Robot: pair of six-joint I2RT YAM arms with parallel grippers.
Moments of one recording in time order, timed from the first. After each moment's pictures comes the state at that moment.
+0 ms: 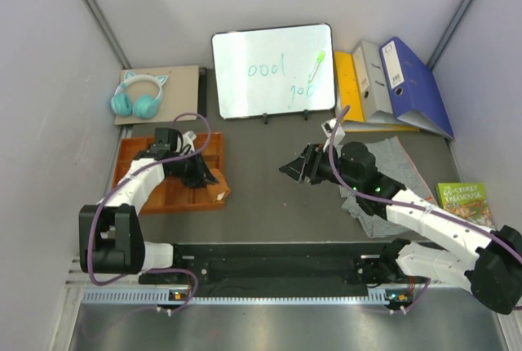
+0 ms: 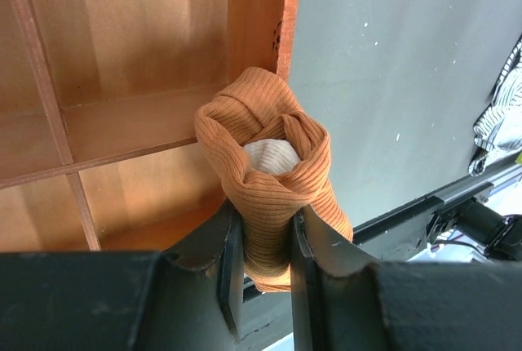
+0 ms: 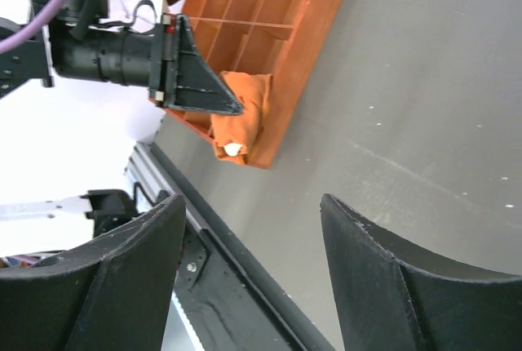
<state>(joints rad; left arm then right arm) -0.02 1.34 0.79 -0.60 0.50 -0.37 0.73 1.03 0.63 0.15 -0.21 0.76</state>
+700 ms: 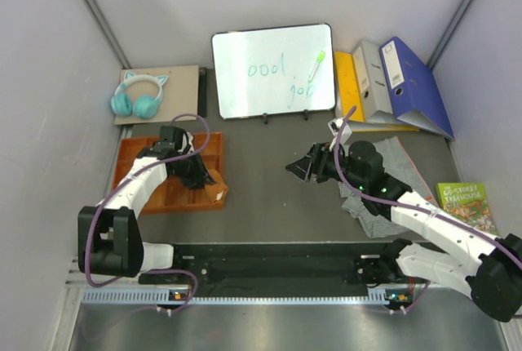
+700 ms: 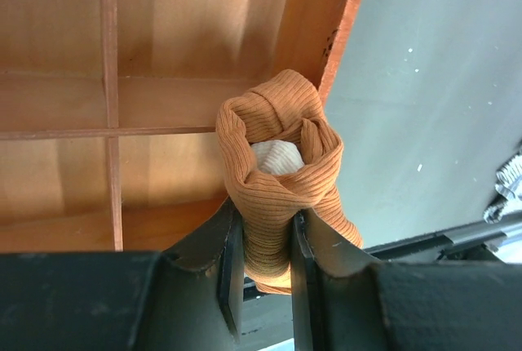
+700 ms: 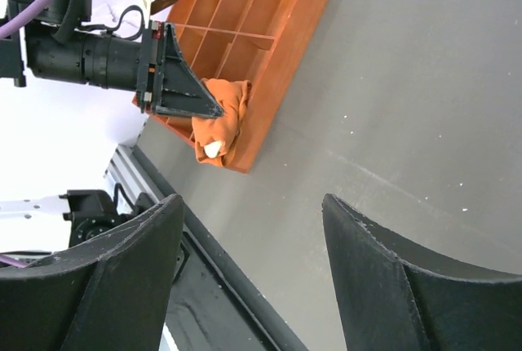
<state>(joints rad) -0.07 1.33 0.82 -0.67 0.33 -0.50 0.67 0.99 0.61 0.13 -0.24 0.69</state>
